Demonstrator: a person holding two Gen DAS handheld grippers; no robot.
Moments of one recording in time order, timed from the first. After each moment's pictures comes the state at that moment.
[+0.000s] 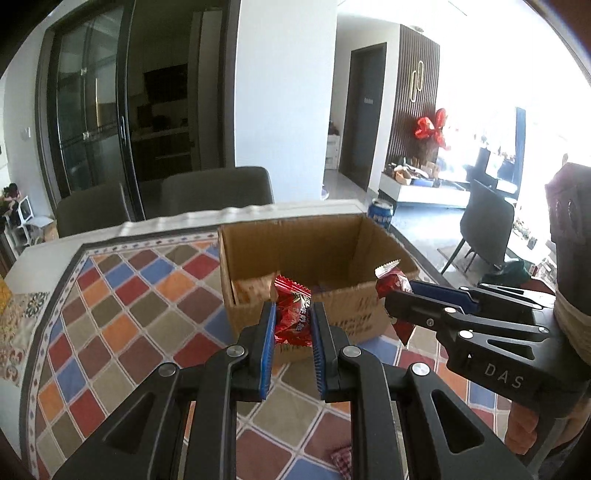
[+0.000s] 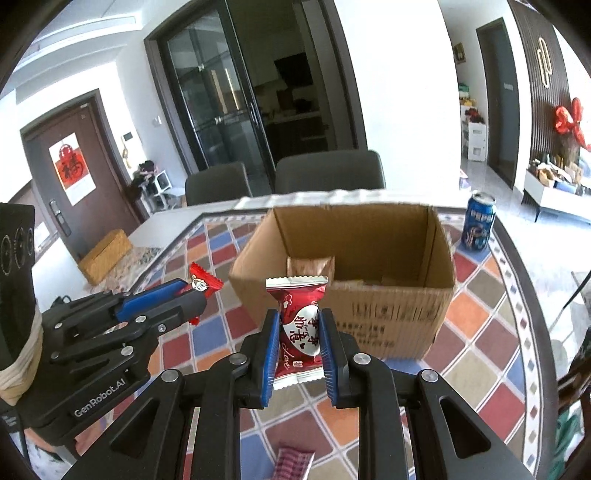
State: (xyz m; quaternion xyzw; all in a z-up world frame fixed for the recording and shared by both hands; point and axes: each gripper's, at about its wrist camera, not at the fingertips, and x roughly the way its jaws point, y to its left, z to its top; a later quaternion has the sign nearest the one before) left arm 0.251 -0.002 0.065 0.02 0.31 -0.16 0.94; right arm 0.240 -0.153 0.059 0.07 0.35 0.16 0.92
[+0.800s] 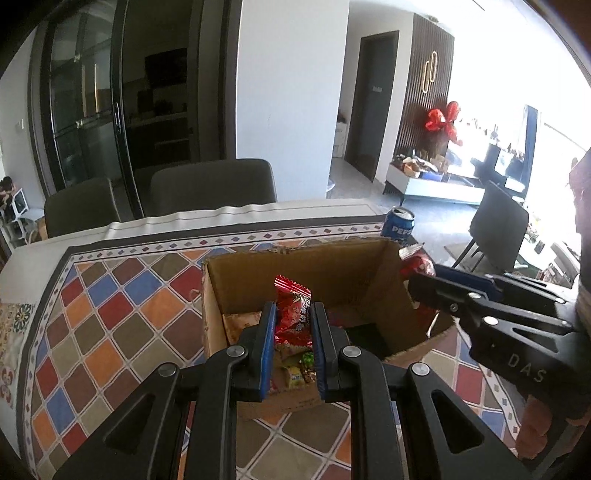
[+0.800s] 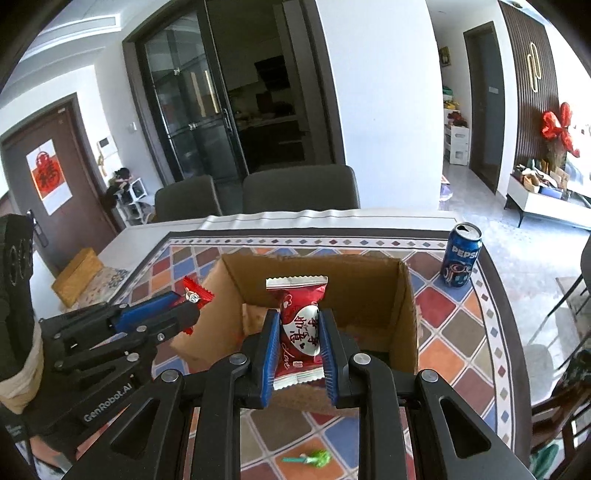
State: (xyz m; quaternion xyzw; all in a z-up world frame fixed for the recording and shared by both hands) left arm 0.346 -0.027 0.058 0.01 0.35 -0.14 0.93; right arm 0.321 -0.175 0.068 0.06 0.36 0.11 0.92
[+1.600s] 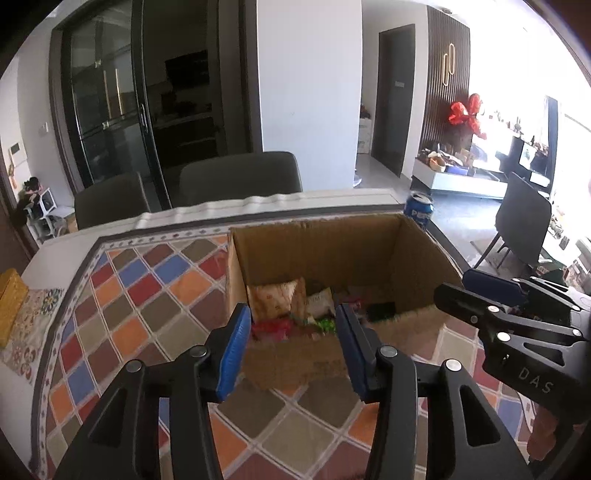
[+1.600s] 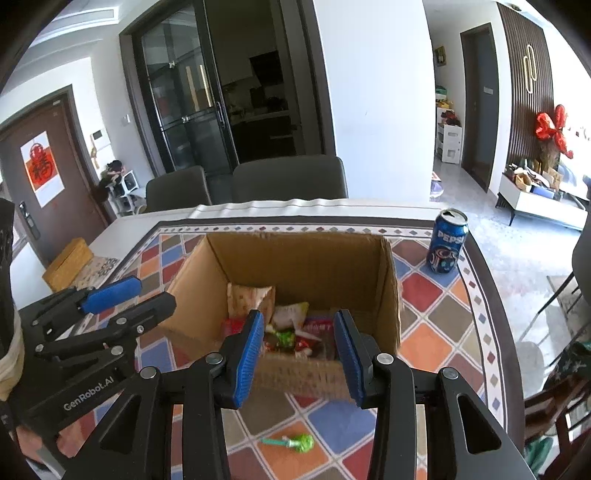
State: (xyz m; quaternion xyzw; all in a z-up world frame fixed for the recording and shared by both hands) left arm 0.297 -0.032 0.052 0.03 0.35 -0.09 0.93; right arm 0.293 -0.186 0.051 0.05 0.36 0.10 0.92
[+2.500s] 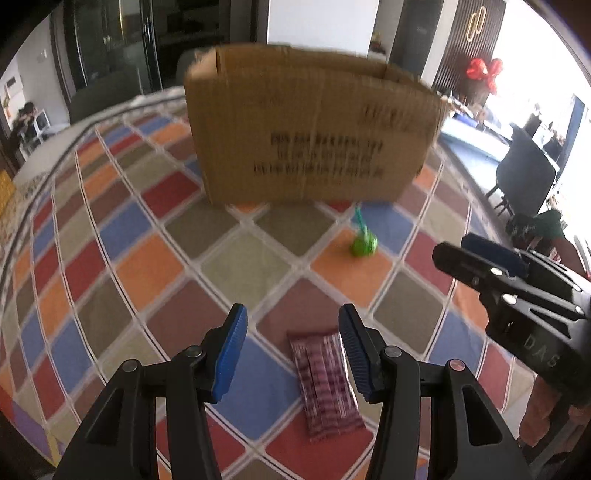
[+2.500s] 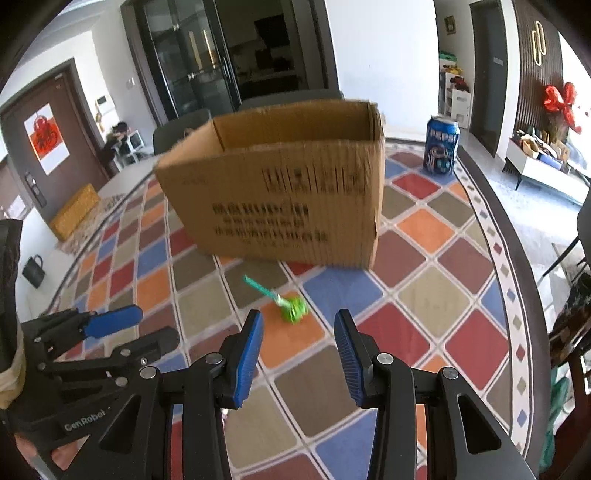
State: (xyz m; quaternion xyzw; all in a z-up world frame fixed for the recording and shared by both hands) left arm 0.201 -0.054 -0.063 -0.01 0.50 -0.08 0.86; right arm 0.205 -0.203 -0.035 0.04 0.44 0.12 0.89
